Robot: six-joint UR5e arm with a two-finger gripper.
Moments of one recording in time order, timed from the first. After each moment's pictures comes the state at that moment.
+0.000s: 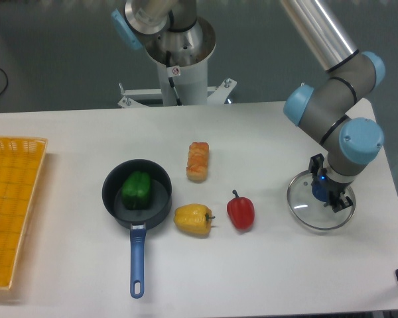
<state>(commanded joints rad) 2.79 -2.15 -1.47 -1.12 1.63 1.90</state>
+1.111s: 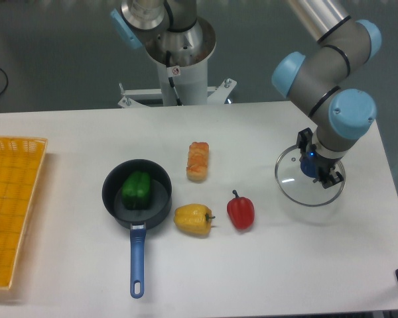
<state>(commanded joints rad) 2.76 -2.03 -1.48 -1.29 1.66 1.79</state>
